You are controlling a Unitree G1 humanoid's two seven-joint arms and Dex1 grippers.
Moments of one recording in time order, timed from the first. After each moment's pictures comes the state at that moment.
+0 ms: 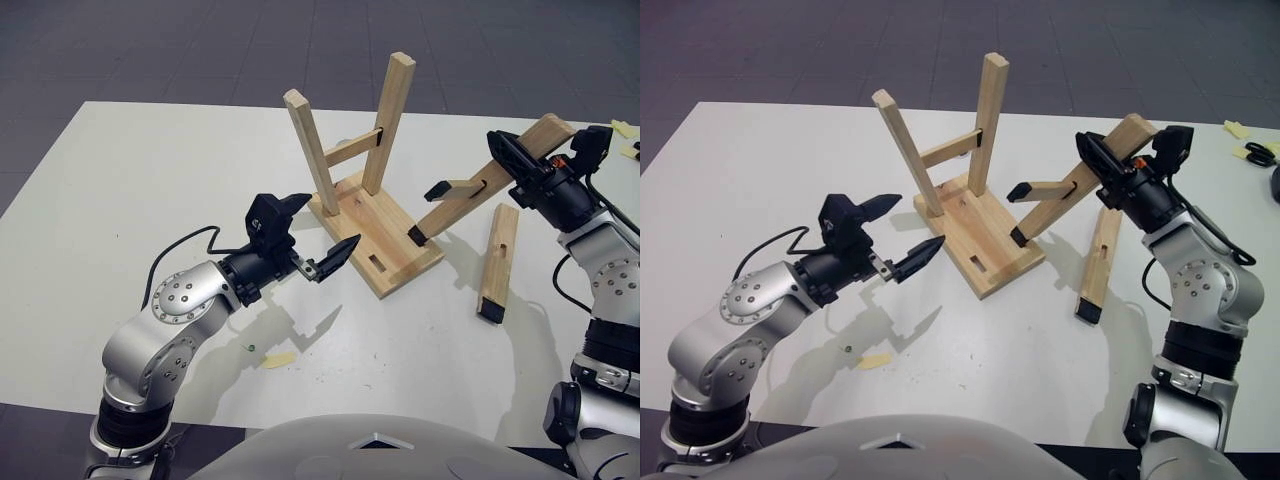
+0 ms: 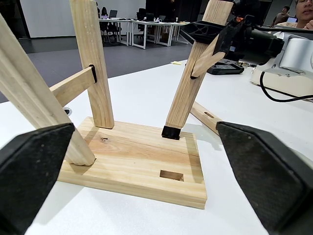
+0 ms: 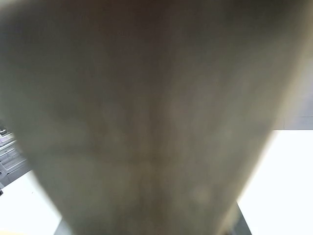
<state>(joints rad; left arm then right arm) -0.04 0.41 -0.10 -0.76 -0.61 0.75 -0.34 -0.28 -0.54 -0.41 -0.06 0.87 0.66 0.59</state>
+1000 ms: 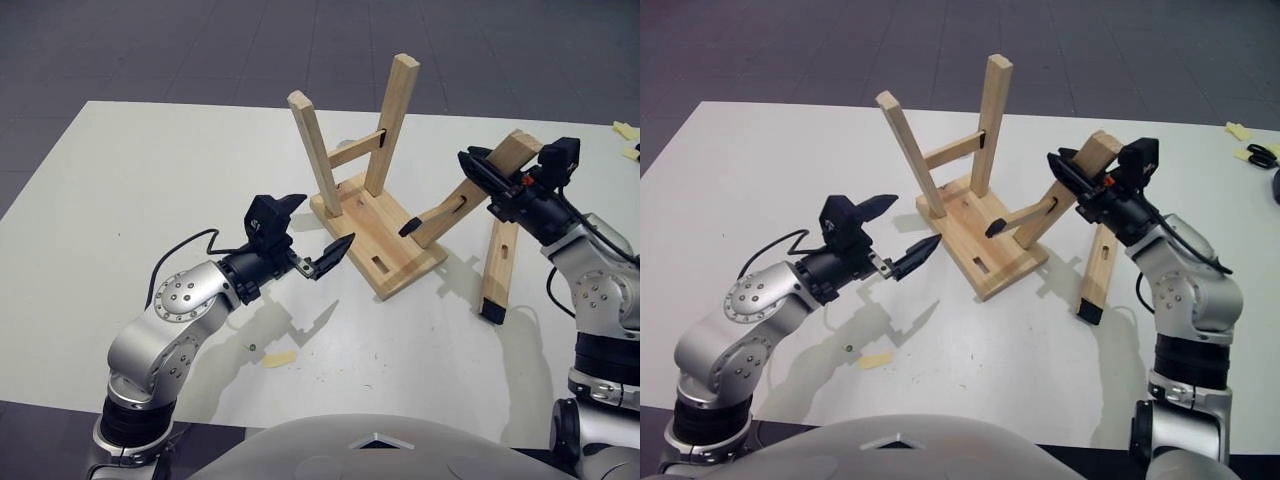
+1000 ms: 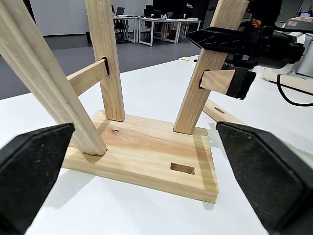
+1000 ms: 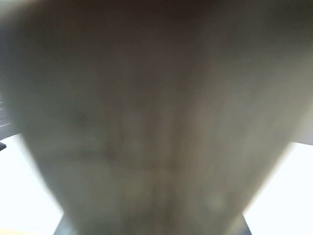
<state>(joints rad) -0.01 0.41 -0.12 -0.73 -0.54 0.72 -0.35 -0.17 -0.51 -0.26 -0.16 0.70 0.48 0.60</state>
